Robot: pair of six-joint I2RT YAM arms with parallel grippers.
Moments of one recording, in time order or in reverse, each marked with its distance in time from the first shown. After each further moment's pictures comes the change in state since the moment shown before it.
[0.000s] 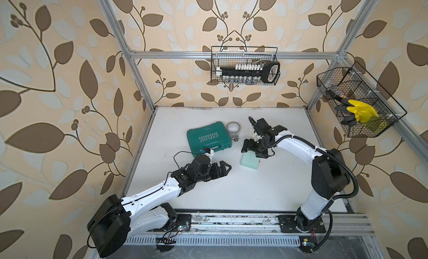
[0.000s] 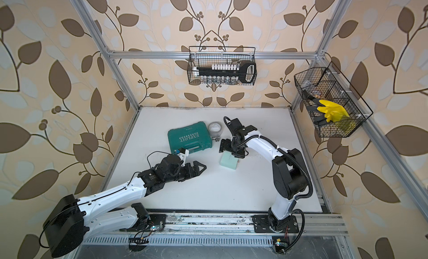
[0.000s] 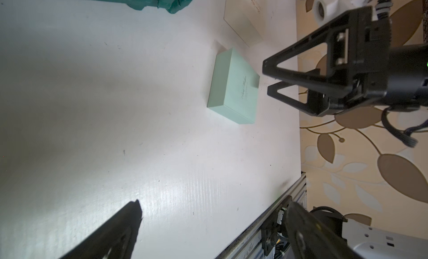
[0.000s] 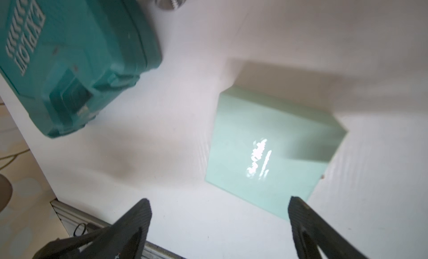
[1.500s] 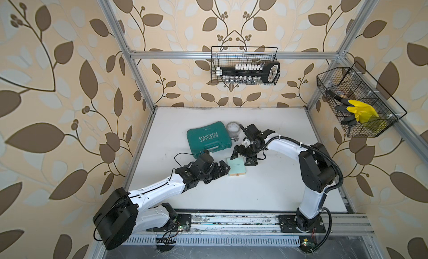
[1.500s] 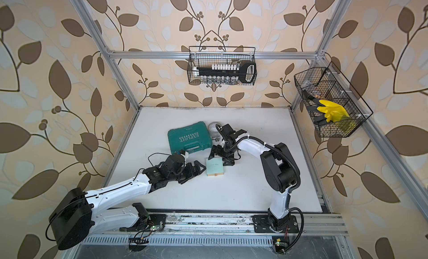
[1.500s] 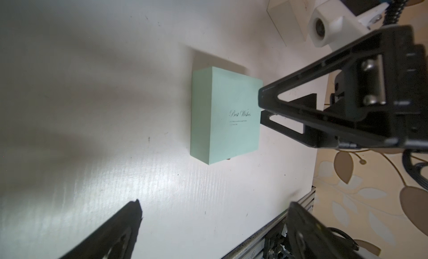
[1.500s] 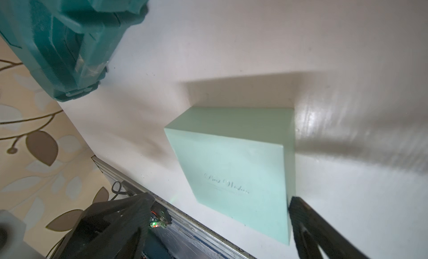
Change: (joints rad) left arm 0.001 0.089 0.047 -0.103 -0.029 -0.102; right arm 0.129 0.117 -0.024 0.093 -0.248 0.121
